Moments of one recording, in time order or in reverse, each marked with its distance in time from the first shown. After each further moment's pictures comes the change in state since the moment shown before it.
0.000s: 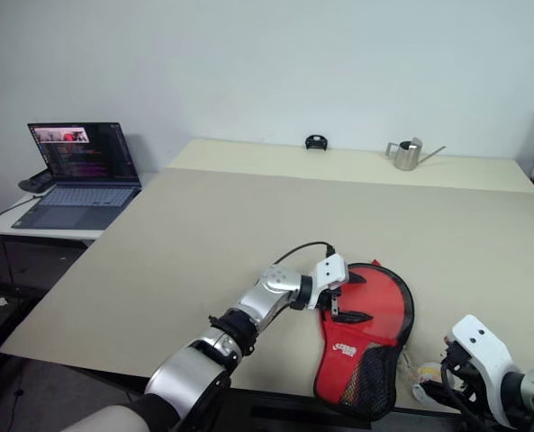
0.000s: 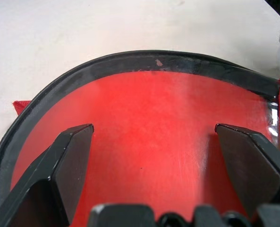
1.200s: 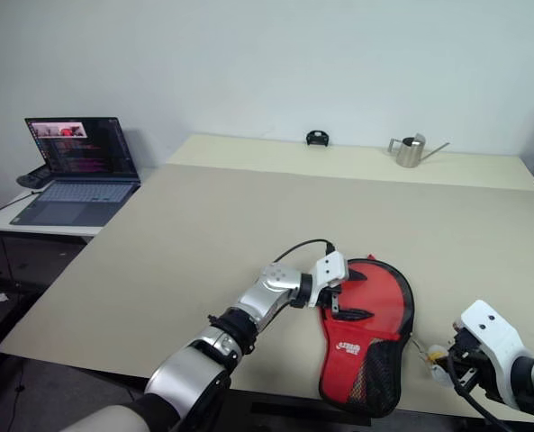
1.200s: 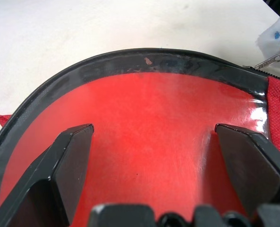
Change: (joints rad) left arm -0.001 0.000 0.008 -0.015 -0.008 0.000 -0.005; right arm -0.001 -0.028 -0.013 0.005 -0.126 -0.044 0.081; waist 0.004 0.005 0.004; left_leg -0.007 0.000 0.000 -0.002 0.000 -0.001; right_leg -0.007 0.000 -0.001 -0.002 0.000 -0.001
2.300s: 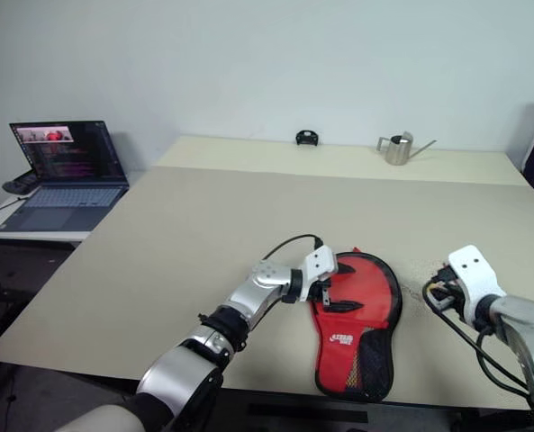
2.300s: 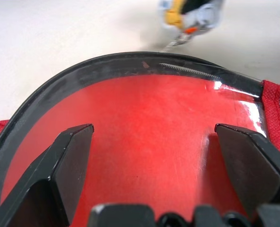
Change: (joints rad) left arm 0.005 0.040 0.017 -0.016 -0.009 0.008 0.030; right arm -0.450 0.142 0.235 0.297 -0.247 -0.066 -0.186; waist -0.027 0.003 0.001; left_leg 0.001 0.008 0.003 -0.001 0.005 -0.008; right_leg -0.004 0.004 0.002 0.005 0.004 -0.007
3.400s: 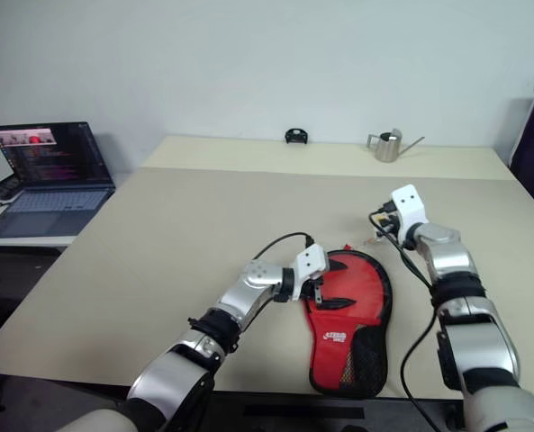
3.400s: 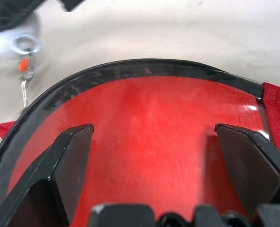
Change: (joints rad) left arm 0.042 0.052 0.000 -0.087 -0.012 0.023 0.007; right arm -0.787 0.299 0.290 1.235 -0.253 -0.796 -0.063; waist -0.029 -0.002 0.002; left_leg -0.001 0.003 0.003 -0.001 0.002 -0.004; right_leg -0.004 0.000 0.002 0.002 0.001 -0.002
